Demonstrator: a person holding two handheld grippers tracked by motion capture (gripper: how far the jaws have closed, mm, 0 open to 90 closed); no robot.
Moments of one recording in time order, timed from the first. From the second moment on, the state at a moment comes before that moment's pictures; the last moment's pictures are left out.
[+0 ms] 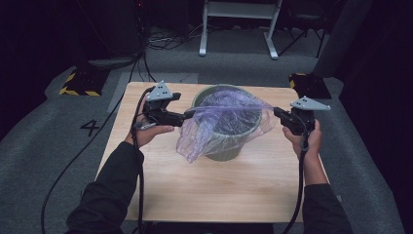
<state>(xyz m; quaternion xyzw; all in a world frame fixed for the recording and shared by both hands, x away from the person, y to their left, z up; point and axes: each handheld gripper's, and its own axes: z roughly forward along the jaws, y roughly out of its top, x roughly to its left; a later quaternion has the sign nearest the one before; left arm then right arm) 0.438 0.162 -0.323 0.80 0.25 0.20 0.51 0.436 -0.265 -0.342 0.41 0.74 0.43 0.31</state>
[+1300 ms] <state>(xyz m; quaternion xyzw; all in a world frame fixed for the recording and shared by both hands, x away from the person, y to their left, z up) 0.518 0.147 -0.367 0.76 0.37 0.22 0.48 0.491 -0.246 -0.373 0.45 0.77 0.39 0.25</state>
